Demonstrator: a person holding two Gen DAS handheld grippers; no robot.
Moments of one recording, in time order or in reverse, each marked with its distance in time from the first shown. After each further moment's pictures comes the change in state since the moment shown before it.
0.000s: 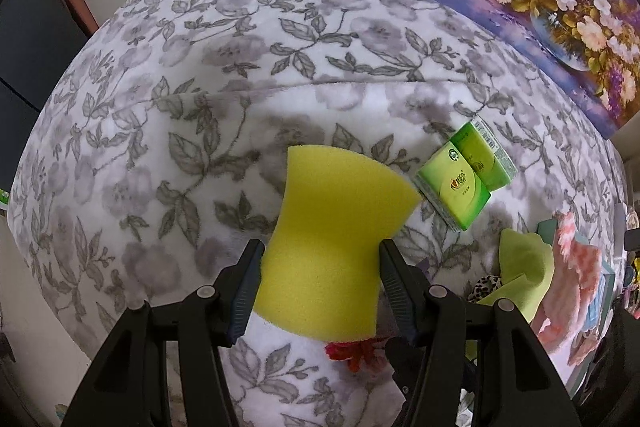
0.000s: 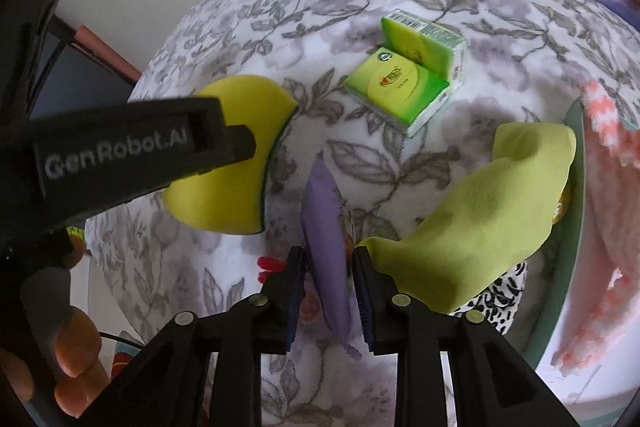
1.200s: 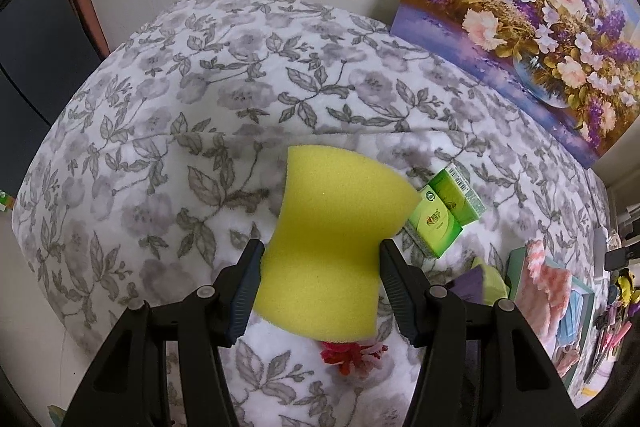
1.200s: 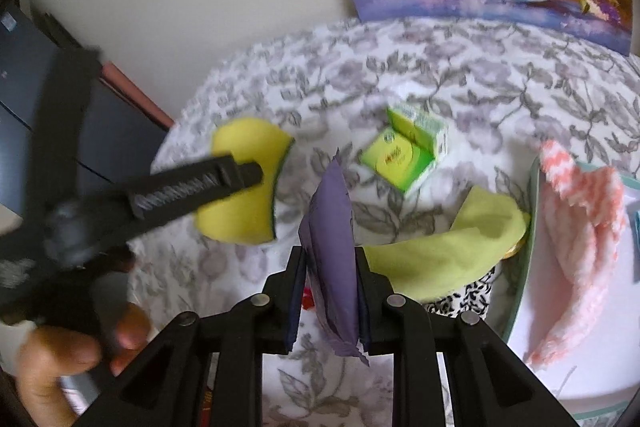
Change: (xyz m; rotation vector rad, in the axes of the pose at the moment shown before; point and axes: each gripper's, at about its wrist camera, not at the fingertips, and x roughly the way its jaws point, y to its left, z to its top) left arm -0.042 0.007 0.004 -0.032 -0.124 -0.033; right arm -0.067 0.005 0.008 0.007 -0.159 0.054
